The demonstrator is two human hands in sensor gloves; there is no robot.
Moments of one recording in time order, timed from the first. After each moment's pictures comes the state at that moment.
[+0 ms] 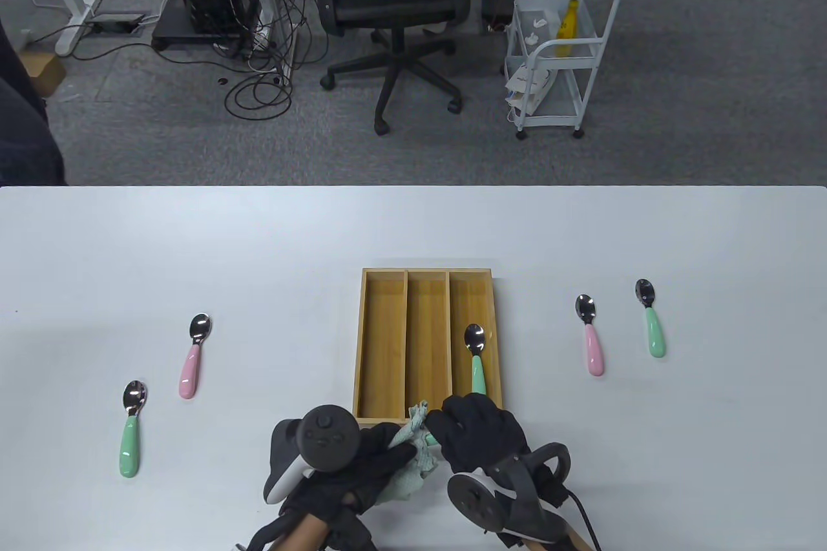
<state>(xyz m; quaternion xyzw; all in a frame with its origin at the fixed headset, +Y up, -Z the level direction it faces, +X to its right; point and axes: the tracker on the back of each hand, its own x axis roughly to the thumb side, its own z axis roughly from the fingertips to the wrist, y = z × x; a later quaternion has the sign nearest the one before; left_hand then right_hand) -0.135 -0.729 -0.204 -0.18 -0.16 0.34 0.91 0.070 -0.692 -0.173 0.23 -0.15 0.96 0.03</state>
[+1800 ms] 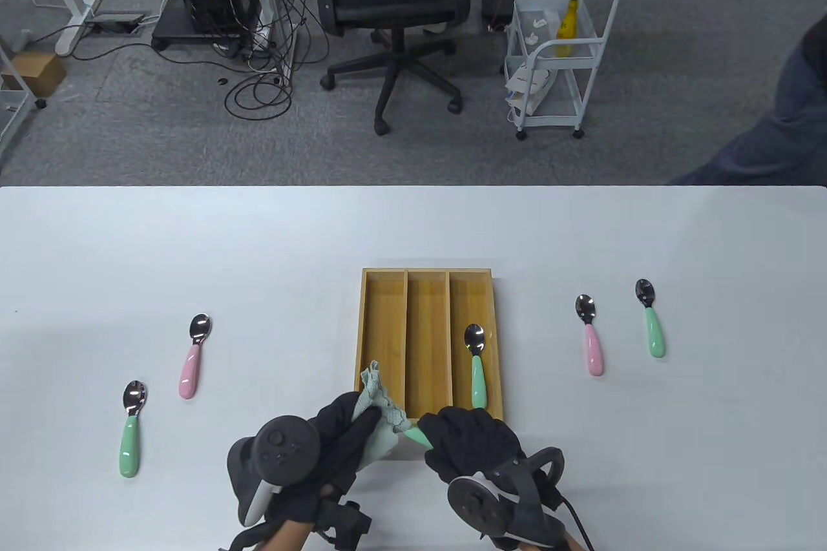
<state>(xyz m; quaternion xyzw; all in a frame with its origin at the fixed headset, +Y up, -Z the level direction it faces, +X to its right) -0.173 -0.706 -0.197 0.02 -0.06 0.37 0.93 0.067 -0.695 -0.170 0.23 -0.15 0.96 0.08</state>
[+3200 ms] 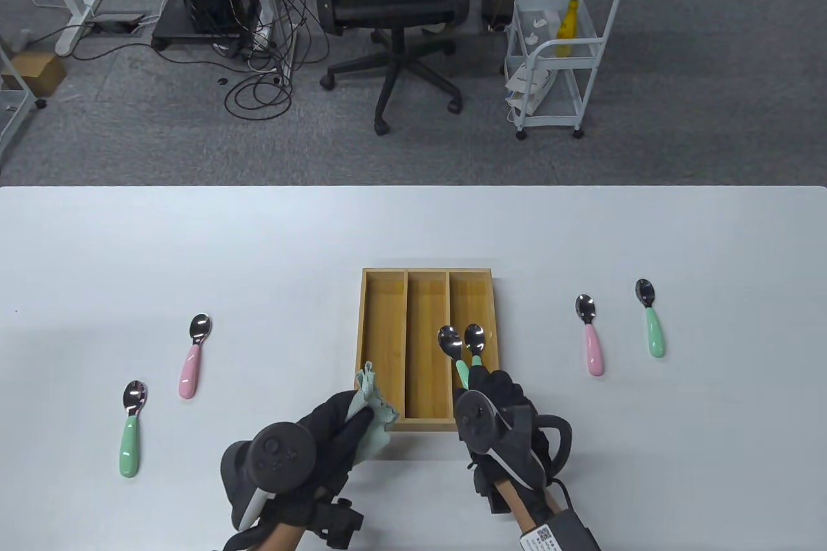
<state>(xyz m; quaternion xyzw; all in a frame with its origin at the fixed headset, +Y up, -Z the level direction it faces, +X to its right) -0.179 -0.701 -0.194 0.05 -0.07 0.35 0.93 0.079 -0.713 -0.240 -0.01 -0.07 0.99 0.07</state>
